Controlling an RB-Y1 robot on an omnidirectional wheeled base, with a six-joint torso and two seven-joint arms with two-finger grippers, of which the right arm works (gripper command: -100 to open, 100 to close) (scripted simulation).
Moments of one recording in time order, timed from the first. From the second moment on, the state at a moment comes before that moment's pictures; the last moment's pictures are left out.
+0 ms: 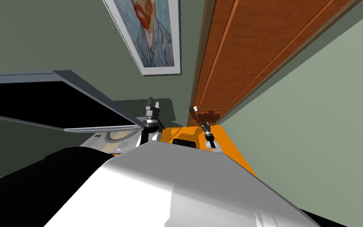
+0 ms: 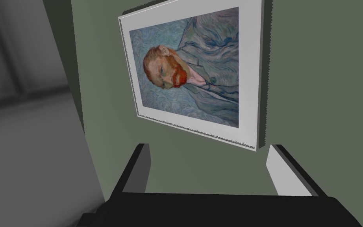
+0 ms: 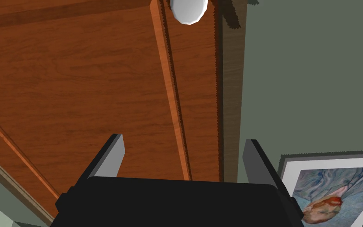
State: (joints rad) arm 0.06 -0.11 -0.12 -1.02 0.43 -0.79 0.96
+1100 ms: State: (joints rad) arm -0.01 -0.10 -0.14 -0.82 0.50 -0.85 1.09
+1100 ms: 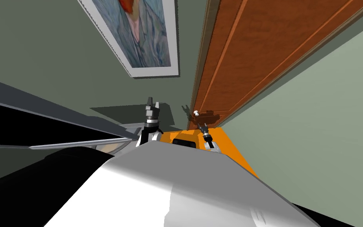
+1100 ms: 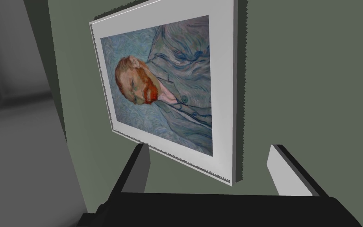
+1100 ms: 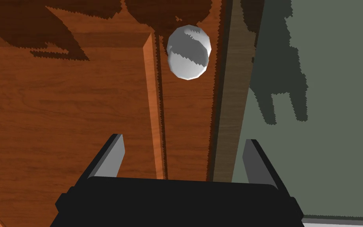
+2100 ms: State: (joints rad) arm -0.03 -0.13 -0.25 -0.73 0.45 -0.87 1.14
